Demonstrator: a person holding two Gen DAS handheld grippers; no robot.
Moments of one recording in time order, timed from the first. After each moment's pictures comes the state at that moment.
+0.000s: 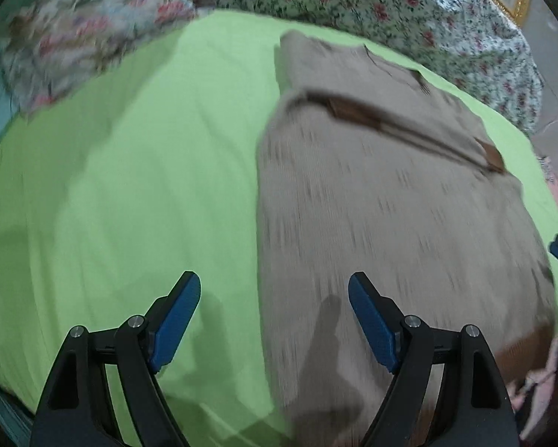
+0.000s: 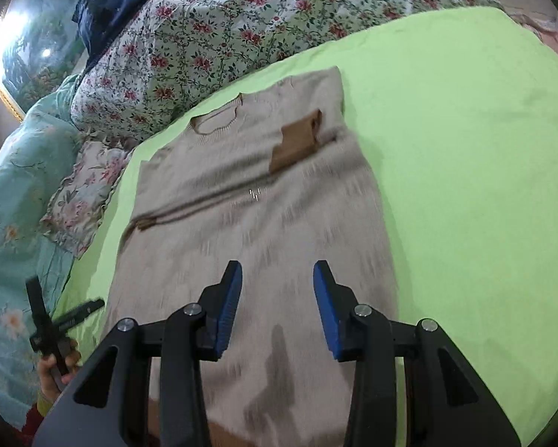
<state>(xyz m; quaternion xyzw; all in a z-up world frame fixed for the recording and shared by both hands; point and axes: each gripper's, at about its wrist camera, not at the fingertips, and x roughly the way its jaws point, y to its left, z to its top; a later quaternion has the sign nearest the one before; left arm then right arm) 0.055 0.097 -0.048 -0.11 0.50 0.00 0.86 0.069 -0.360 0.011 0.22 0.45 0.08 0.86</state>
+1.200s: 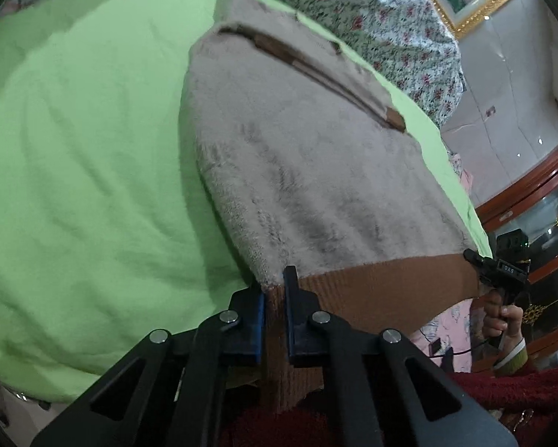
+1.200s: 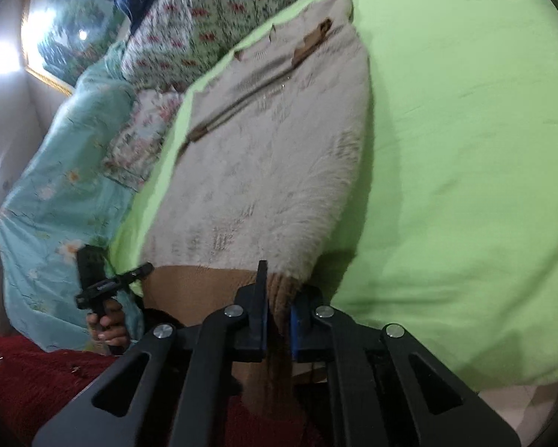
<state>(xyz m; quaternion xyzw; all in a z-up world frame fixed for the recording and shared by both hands) -0.030 0.094 -0.077 -0.24 0.51 -0.18 0.81 -0.025 -0.396 -0.029 0.29 0.50 0.23 0.78</state>
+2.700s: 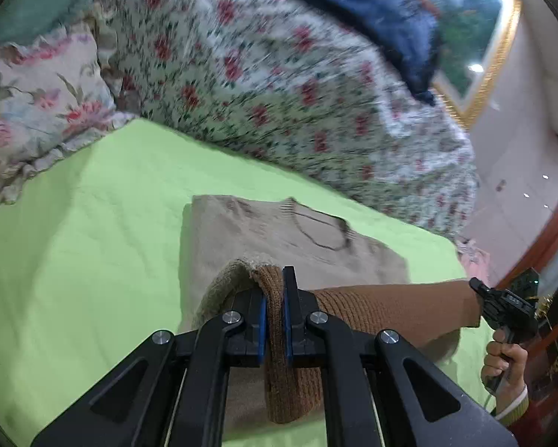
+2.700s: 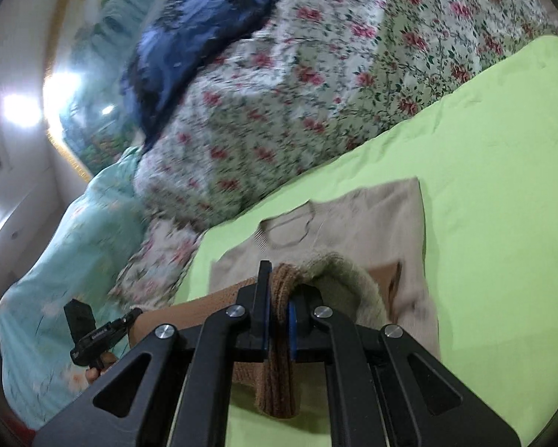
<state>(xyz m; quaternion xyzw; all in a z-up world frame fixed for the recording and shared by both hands) 0.249 0.106 0.052 -0.22 0.35 -0.11 0.91 0.226 -0.392 0.056 0.31 0.33 0.19 0.87</state>
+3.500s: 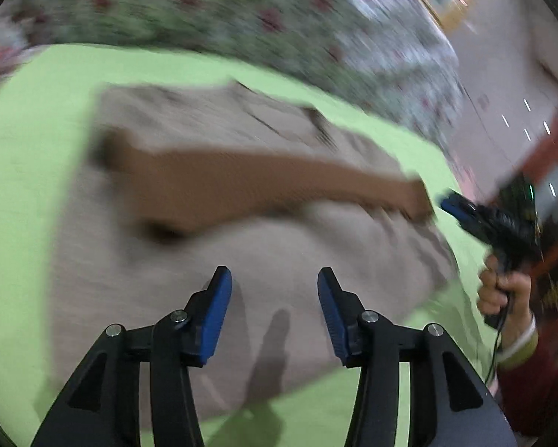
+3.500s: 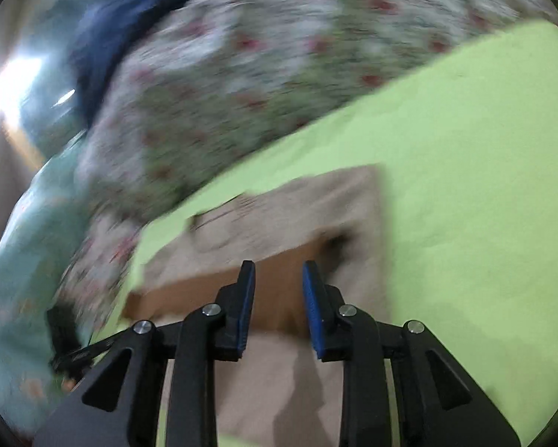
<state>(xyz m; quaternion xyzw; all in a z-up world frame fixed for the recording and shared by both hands) 0.279 0.004 -0.044 -0.13 0.47 -0.24 0.84 0.252 -0.364 0.003 0.23 0.40 0.21 0.86</state>
